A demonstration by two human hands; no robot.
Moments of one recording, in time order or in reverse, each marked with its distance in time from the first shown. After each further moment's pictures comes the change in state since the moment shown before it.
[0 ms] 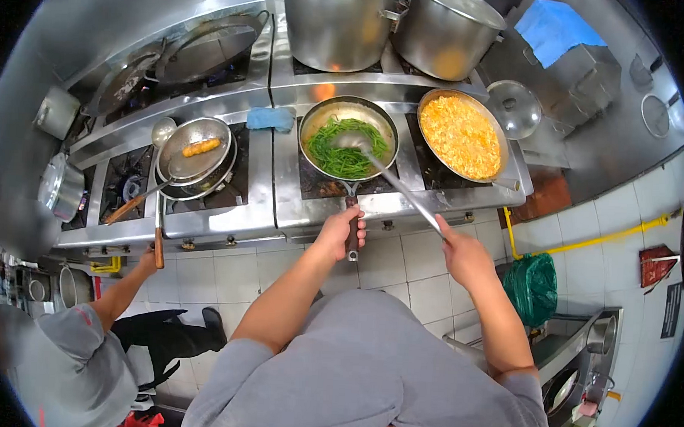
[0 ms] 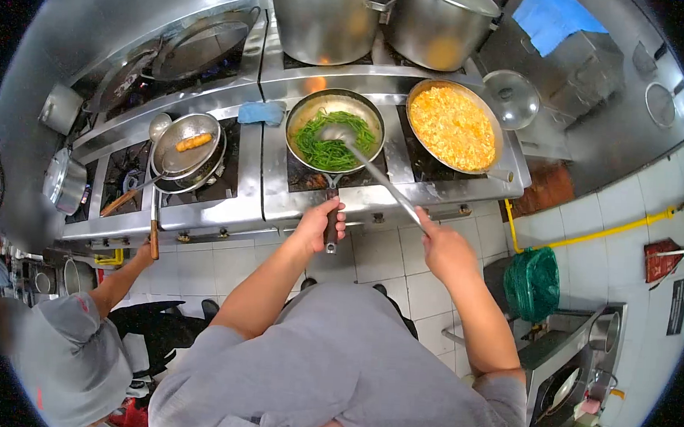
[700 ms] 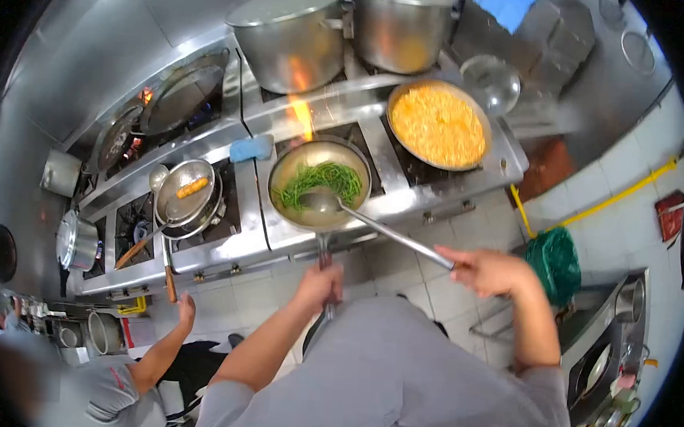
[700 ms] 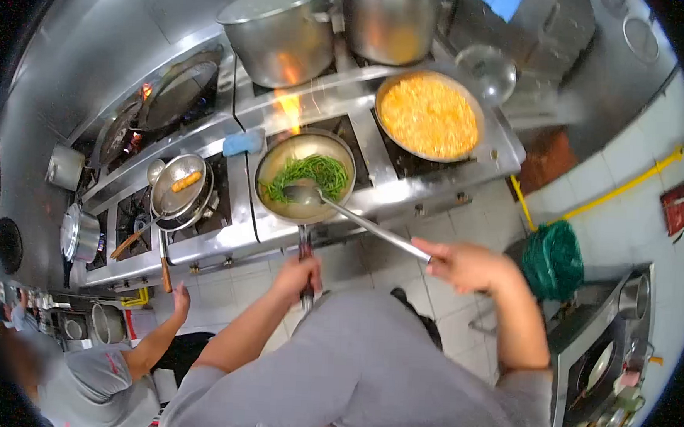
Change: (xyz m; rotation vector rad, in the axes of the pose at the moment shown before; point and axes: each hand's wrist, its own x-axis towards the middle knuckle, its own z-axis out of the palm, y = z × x) left_hand -0.074 -0.045 0.002 0.505 0.171 0.073; right_hand -0.054 0.063 -0.076 0.433 -0.522 -0.090
